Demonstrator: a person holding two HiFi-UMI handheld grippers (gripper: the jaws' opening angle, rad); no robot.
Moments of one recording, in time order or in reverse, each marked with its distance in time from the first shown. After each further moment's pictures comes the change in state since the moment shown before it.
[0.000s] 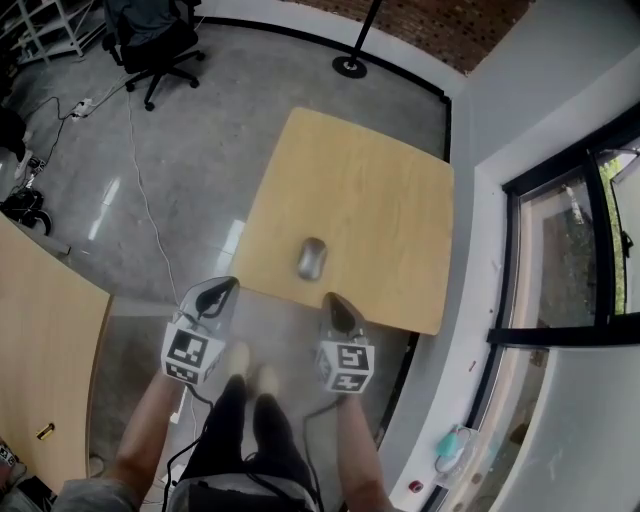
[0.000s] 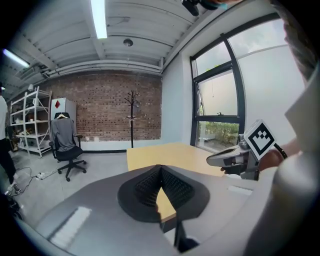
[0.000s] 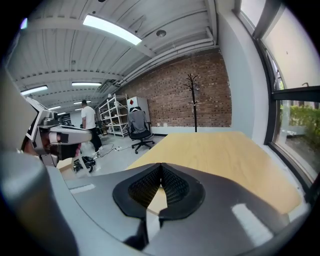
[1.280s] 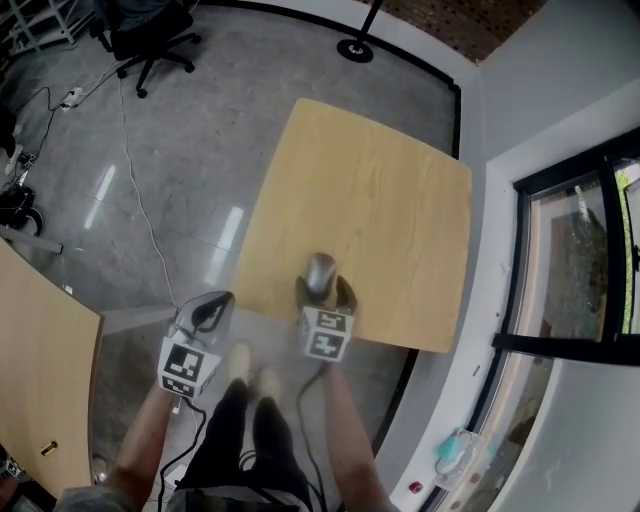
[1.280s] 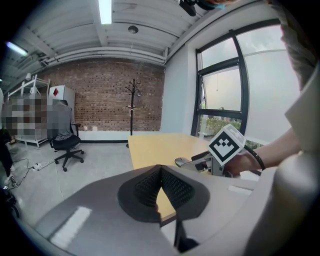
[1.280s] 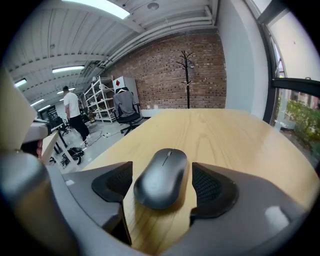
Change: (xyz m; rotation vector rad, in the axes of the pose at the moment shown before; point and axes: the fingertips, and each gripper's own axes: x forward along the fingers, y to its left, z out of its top) left arm 0.042 0.032 -0.060 -0.043 0.091 -0.033; right arm 0.139 -0.021 -0.063 0.040 0.215 -0.118
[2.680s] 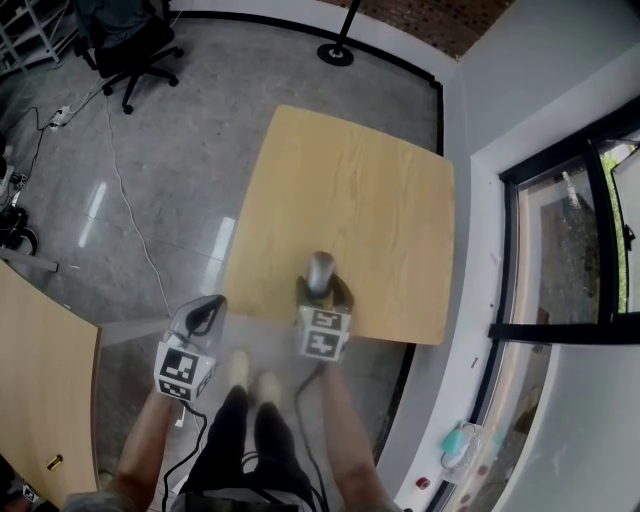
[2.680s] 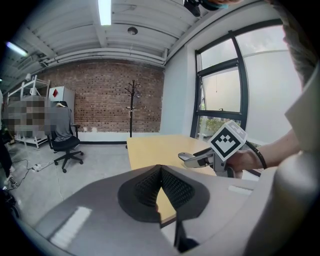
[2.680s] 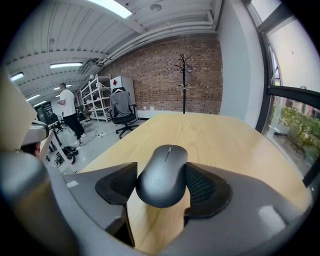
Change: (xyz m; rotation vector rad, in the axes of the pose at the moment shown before) left arm -0.002 -0.002 0.007 -0.010 -0.009 0.003; right arm -0.019 -0.017 0.017 -0.022 -0.011 -0.064
